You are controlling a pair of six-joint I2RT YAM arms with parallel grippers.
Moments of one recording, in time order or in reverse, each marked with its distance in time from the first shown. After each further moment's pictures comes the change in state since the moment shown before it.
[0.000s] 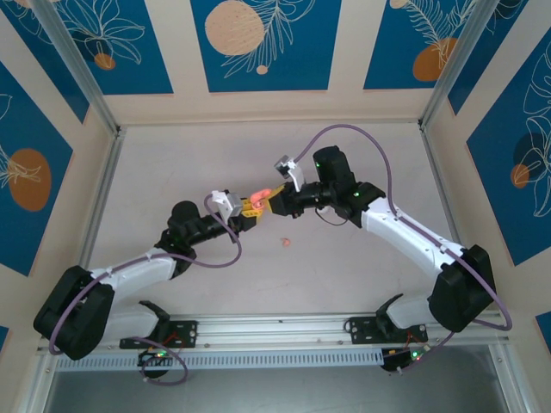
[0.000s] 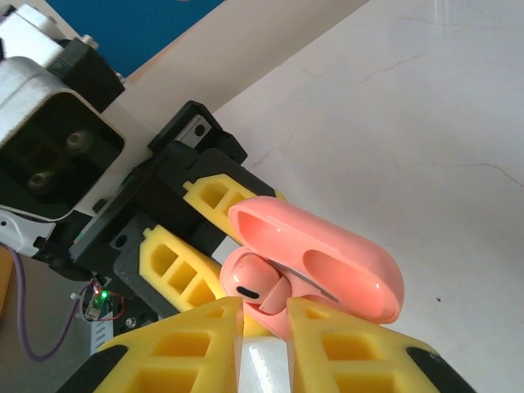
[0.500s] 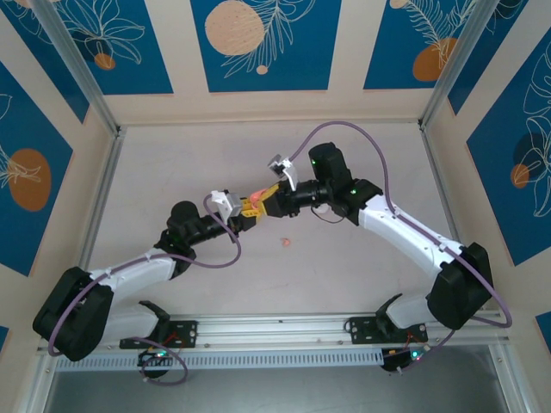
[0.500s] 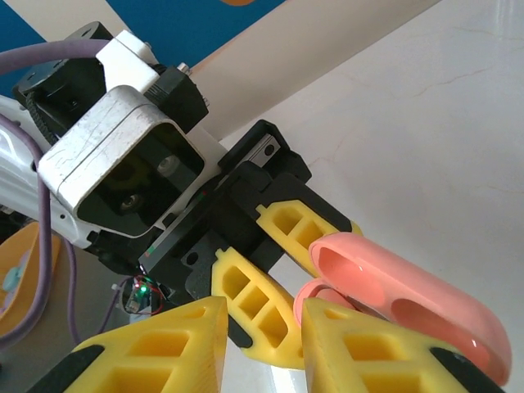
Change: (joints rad) left arm 0.000 -0.008 0.000 -0.002 0.000 0.000; right arm 0.025 0.035 0.057 -0.004 -0.089 0.008
